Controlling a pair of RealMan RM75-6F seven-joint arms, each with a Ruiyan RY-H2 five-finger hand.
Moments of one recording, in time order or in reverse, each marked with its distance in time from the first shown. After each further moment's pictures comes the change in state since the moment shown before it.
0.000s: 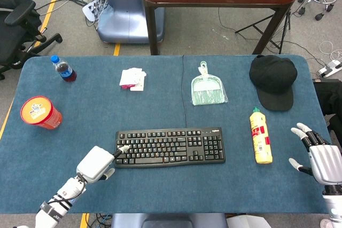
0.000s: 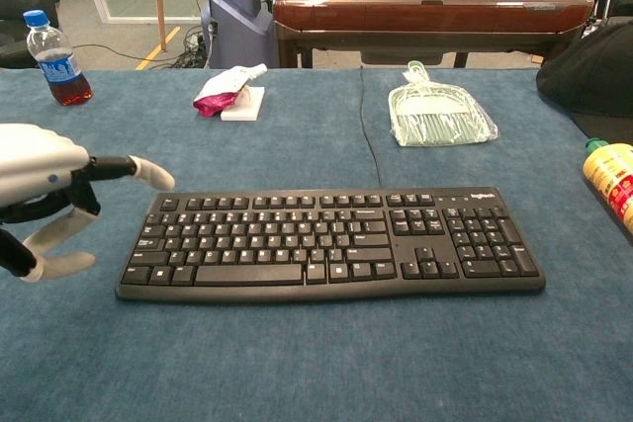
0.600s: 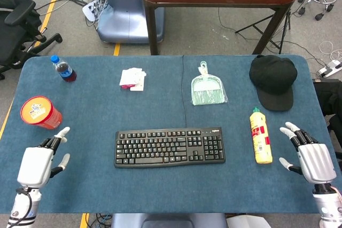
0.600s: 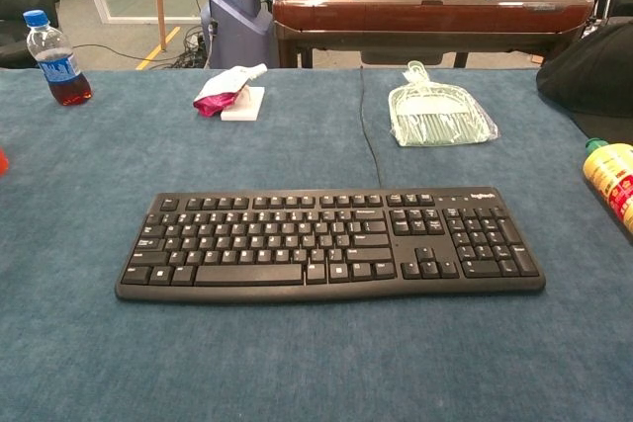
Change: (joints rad) left arm 0.328 -0.004 -0.044 0.123 0.145 0.522 -0.109; right arm 0.019 -0.014 -0.003 -0.060 -0.032 -0.008 -0.061
